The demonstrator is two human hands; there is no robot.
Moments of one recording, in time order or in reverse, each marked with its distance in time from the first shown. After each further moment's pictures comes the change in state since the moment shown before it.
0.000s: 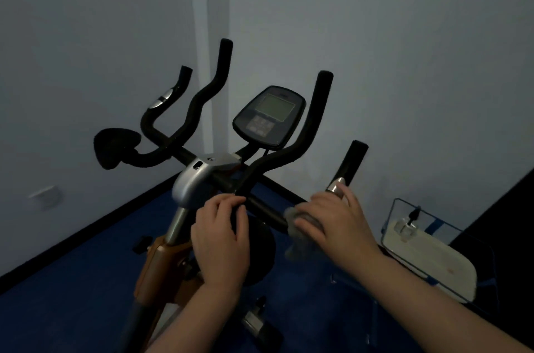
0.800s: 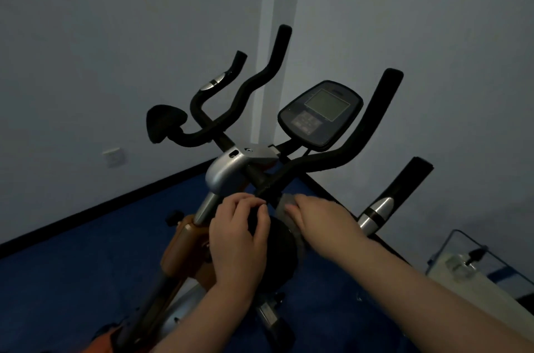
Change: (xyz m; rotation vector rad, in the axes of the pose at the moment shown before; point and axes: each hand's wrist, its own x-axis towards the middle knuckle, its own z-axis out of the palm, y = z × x) left_hand -0.005 -0.002 0.006 0.003 0.130 -0.058; right_hand 0.069 -0.030 0.033 0.097 -0.410 -0.063
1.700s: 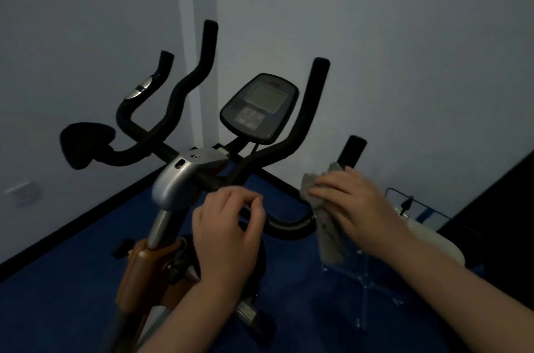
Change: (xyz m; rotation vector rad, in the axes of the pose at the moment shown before) left_hand 0.017 0.030 0.001 -0.097 -0.208 0.207; right_hand -0.081 0.073 -0.030 -0.076 0.485 -0.113
